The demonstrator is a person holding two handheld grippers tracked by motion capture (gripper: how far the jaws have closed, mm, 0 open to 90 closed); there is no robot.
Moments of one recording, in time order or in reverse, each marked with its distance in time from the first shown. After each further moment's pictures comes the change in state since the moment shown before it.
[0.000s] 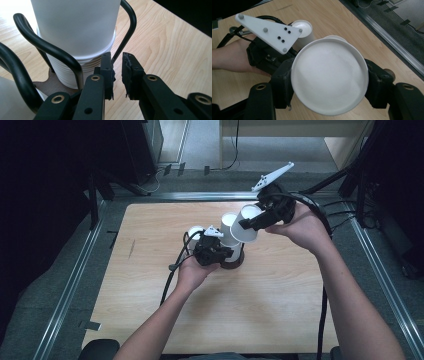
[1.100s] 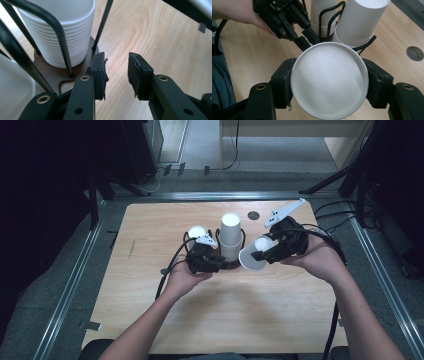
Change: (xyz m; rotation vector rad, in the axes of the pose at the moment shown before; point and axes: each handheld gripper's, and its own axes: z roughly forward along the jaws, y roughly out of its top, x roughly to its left) left arm 0.001 -0.022 -0.020 0.061 -0.119 0.060; right arm 0.026 -0.067 -0.002 0.068 0.075 -0.025
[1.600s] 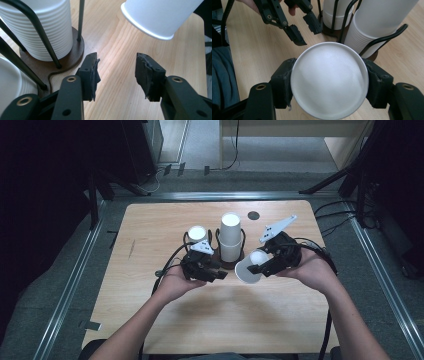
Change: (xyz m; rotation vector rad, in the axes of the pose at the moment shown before) left arm -0.006 -0.013 -0.014 0.045 -0.084 0.117; right arm 0.008 -0.024 0.031 0.012 0.075 -0.028
